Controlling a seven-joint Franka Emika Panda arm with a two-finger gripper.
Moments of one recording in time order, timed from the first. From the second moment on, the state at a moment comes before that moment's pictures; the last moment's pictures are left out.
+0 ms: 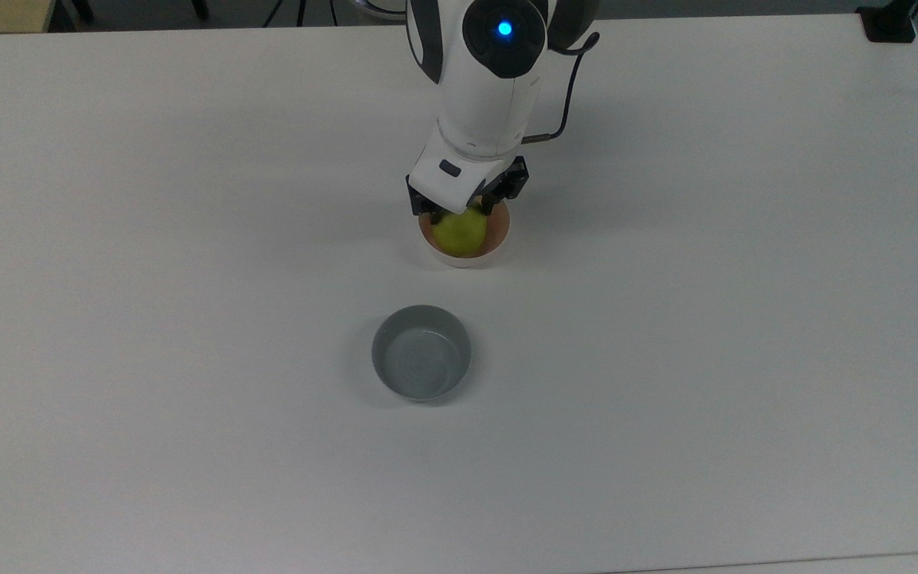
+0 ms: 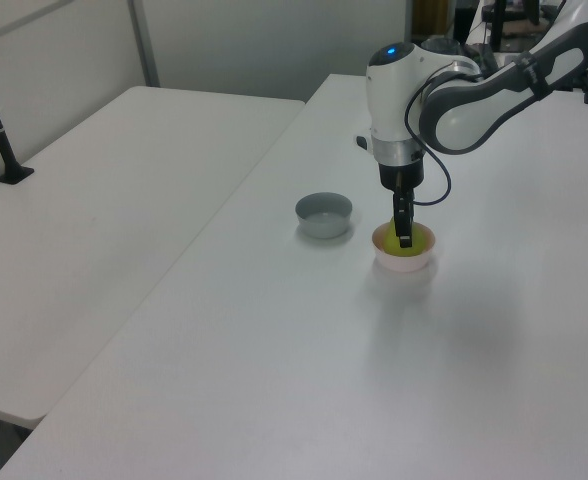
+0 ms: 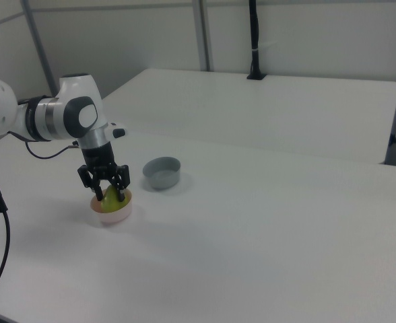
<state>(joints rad) 0.09 0.32 0.14 -1.83 -0.14 2.05 0.04</state>
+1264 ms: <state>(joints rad) 0.10 0.23 0.15 -1.75 -0.12 1.87 0.04</state>
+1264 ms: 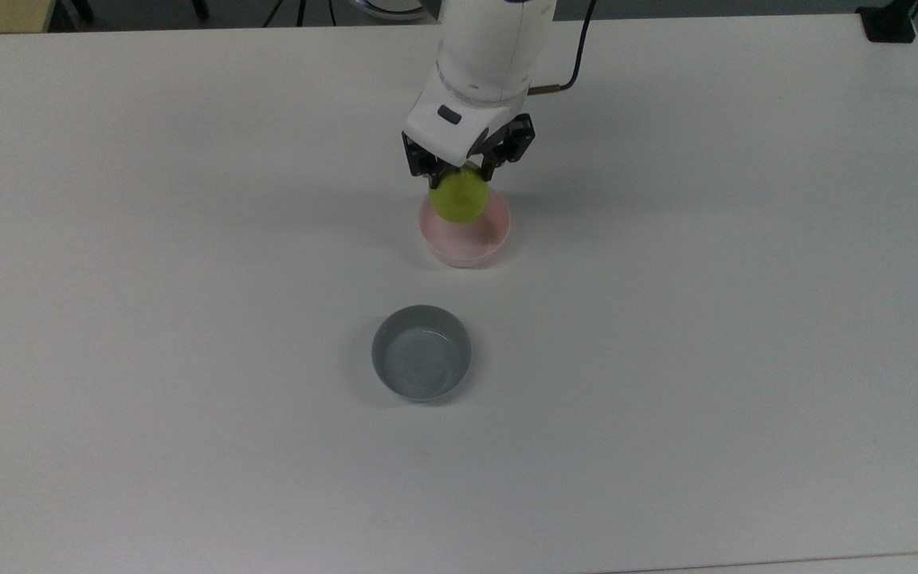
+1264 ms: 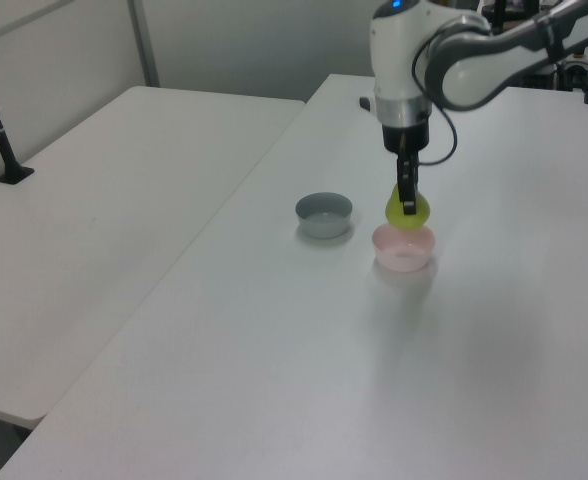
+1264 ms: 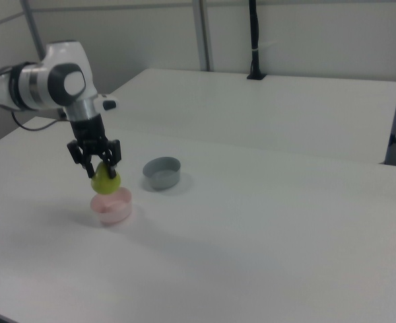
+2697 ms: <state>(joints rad) -0.10 0.37 -0.03 -1.68 -0.16 1.96 -0.17</state>
